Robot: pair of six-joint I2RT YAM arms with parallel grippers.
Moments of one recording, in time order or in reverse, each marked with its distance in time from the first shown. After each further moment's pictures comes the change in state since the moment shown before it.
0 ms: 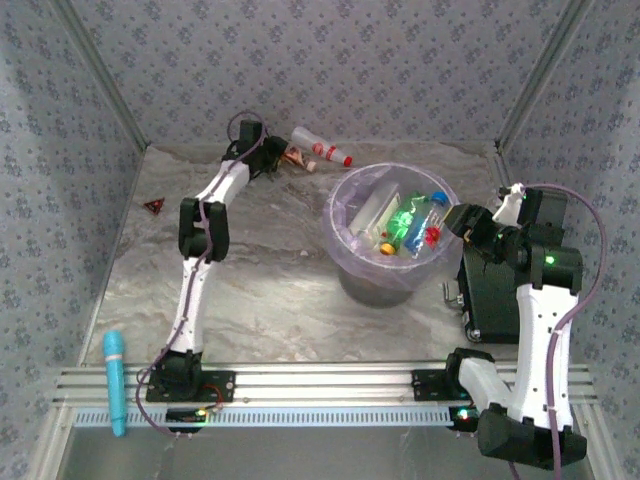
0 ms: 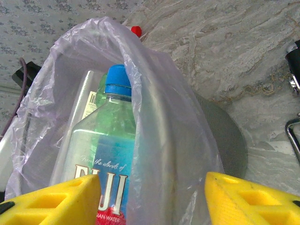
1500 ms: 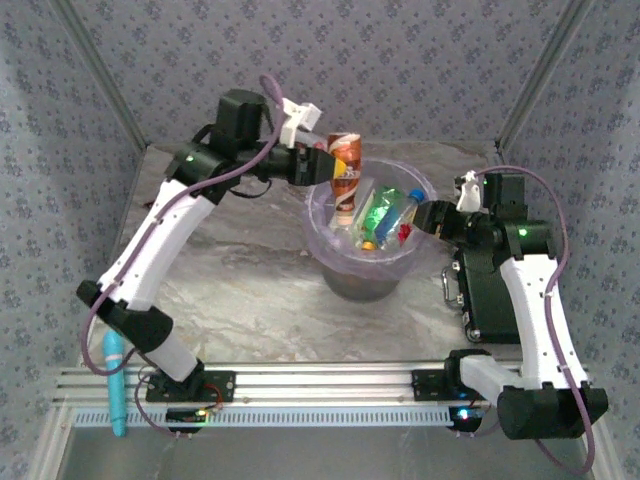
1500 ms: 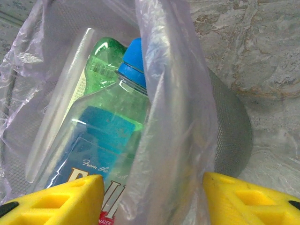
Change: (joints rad) left arm -0.403 -1.017 -0.322 -0.551 0.404 0.826; right arm 0.233 0.147 -0.010 0.092 -0.025 -0.084
